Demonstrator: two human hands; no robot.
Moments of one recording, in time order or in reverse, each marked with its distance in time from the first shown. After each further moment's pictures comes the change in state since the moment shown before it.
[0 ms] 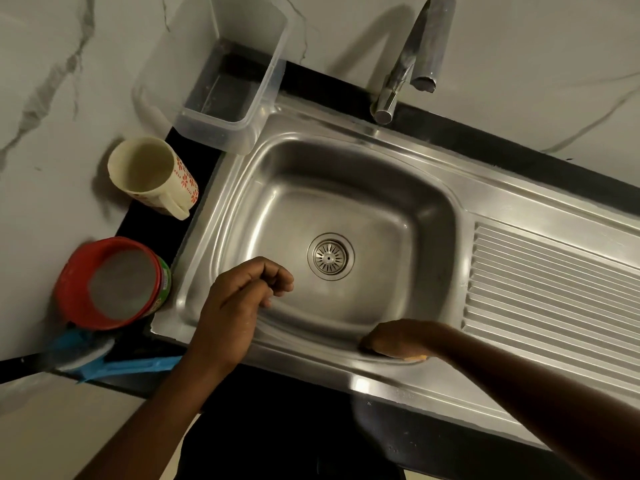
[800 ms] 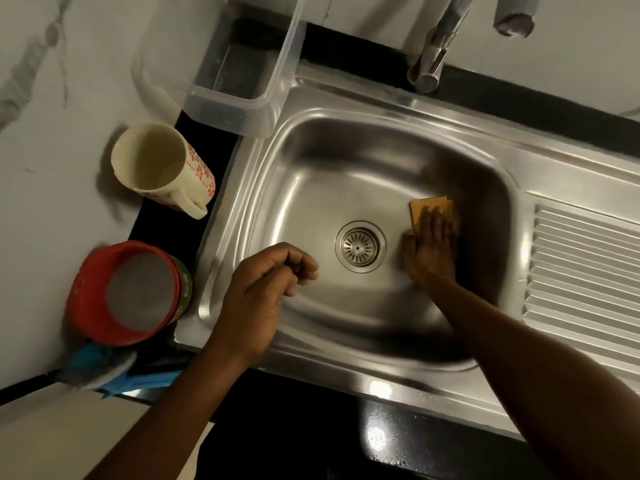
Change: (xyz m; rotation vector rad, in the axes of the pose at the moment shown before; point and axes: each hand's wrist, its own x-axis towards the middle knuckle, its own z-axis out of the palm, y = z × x) left_hand 0.033 -0.016 -0.014 0.011 -0.054 -0.014; right_hand 0.168 0.071 -0.033 0.409 1.064 0.345
